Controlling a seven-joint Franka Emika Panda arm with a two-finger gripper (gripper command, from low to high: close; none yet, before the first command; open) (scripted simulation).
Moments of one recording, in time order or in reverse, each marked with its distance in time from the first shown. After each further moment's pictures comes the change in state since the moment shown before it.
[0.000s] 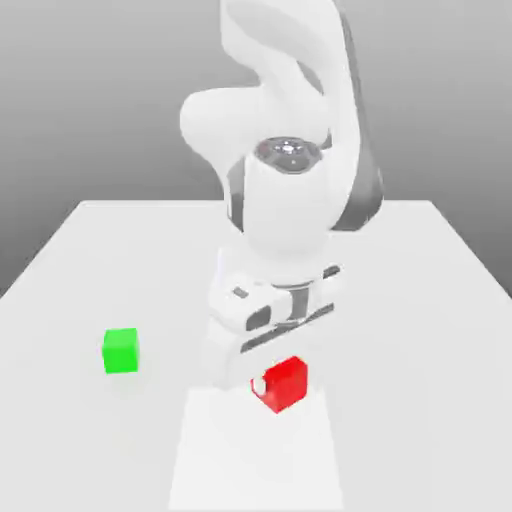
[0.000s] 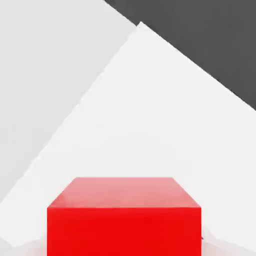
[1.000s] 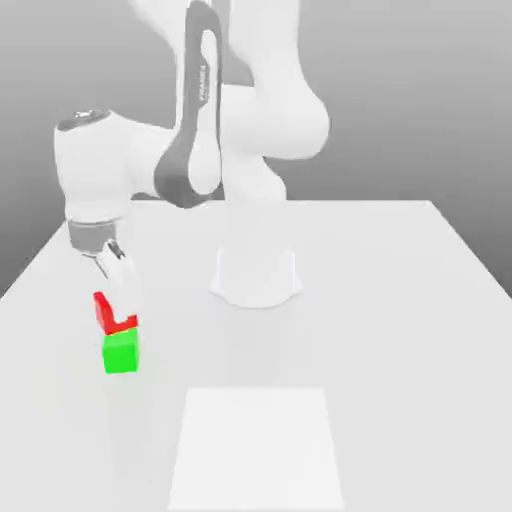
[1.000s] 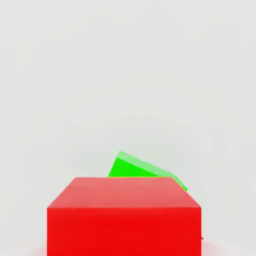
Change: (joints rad) arm -0.483 -0.026 -0.247 -0.204 0.049 0.181 0.720
